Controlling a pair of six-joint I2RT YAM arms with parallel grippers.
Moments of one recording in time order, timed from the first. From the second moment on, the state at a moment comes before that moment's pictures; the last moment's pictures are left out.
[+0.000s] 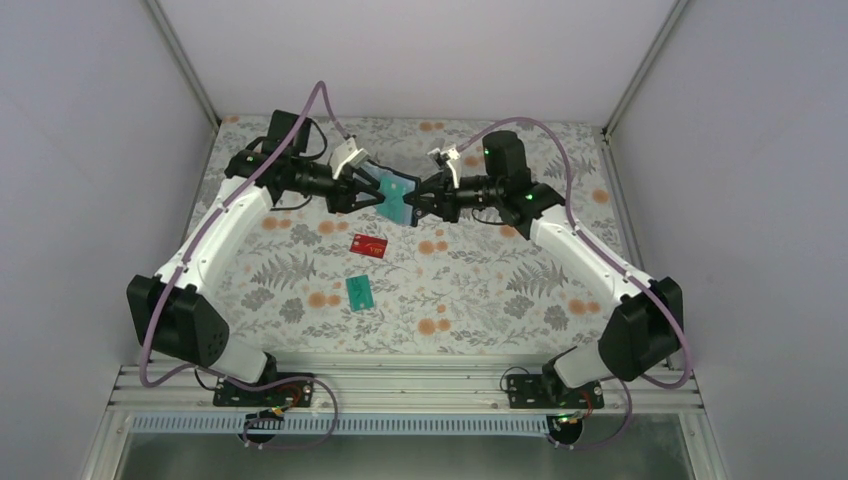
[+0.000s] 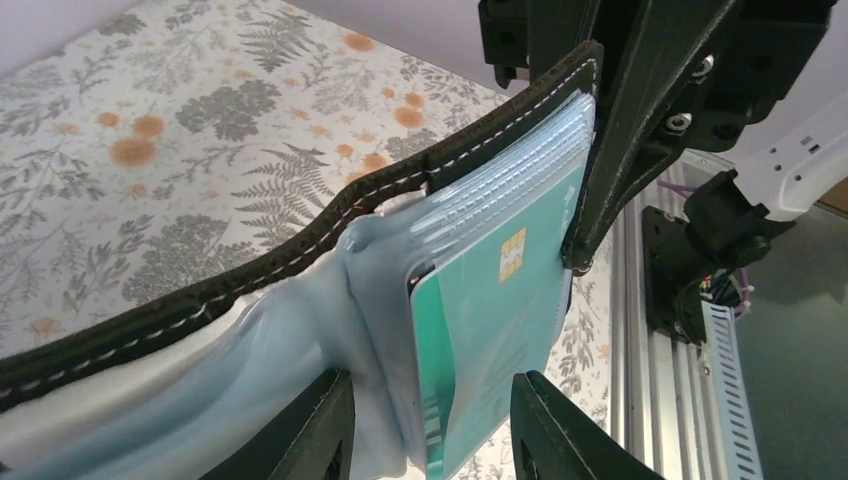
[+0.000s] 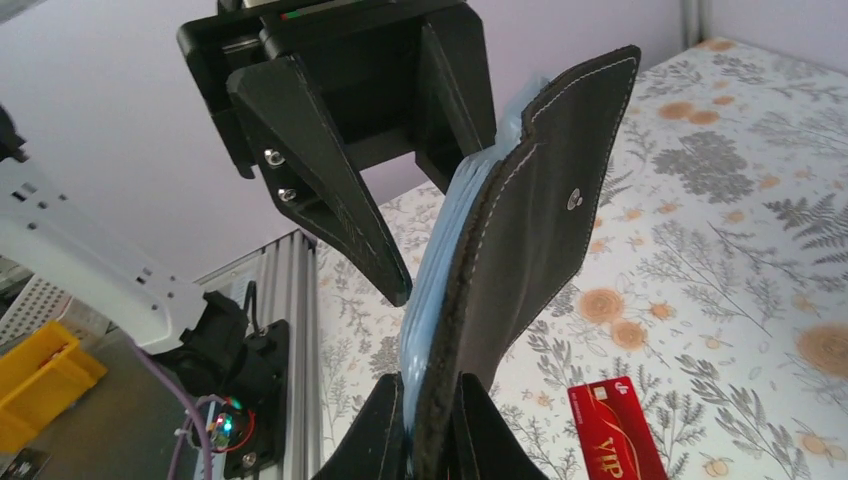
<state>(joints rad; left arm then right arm) -0.29 1.49 1.45 -0.82 0.94 0.44 0.52 1.46 1.25 -0.25 -0.90 0.05</state>
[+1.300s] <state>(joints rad) -0.24 1.45 1.51 -0.99 1.15 0.57 0.49 1.37 1.15 -0.11 -1.05 0.00</state>
